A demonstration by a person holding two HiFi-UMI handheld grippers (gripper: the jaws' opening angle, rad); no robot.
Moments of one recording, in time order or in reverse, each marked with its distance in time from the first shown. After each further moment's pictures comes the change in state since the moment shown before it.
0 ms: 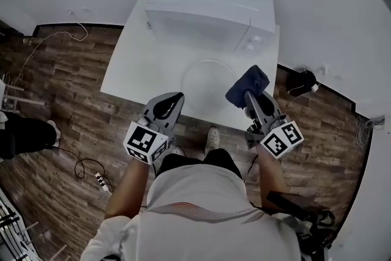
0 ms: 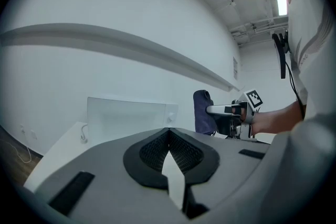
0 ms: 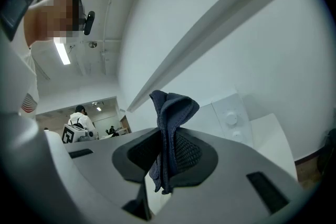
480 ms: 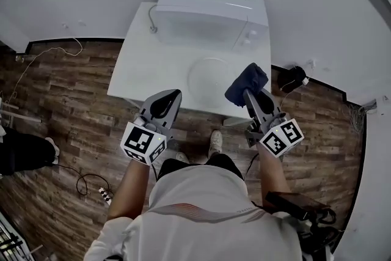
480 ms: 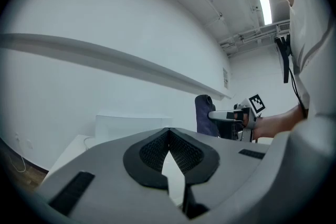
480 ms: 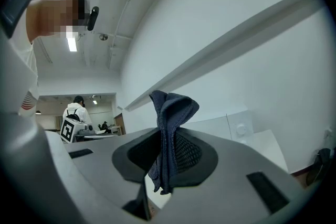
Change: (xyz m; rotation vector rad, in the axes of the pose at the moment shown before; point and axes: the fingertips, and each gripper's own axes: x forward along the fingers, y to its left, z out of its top) left arm -0.090 0.004 0.032 0.042 -0.135 -0.059; right arm -0.018 0.105 0.007 -0.154 -0.057 -0.046
